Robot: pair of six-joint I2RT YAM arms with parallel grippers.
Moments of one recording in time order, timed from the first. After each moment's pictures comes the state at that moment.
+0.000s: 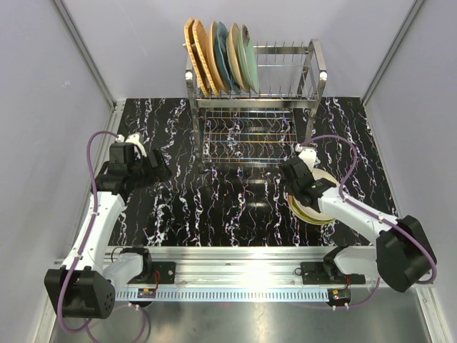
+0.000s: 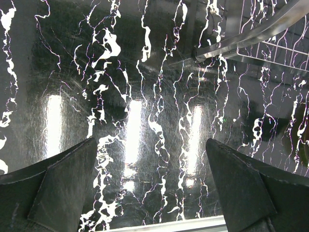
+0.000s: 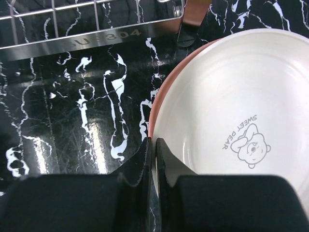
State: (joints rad) left arm -0.03 1.01 0.88 -0.66 0.16 -0.33; right arm 0.57 1.27 0.72 -0.33 0.48 0.58
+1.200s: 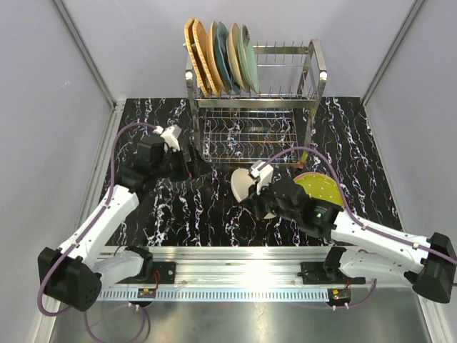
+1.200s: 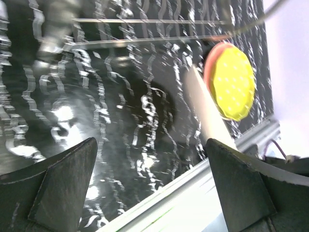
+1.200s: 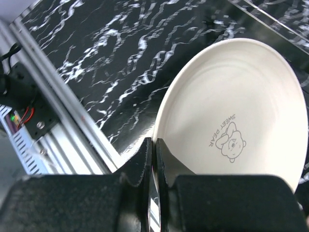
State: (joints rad) left arm -0.33 1.07 0.92 -0.45 0.38 -0.55; right arm 0.99 0.99 0.73 -0.15 0.04 0.29
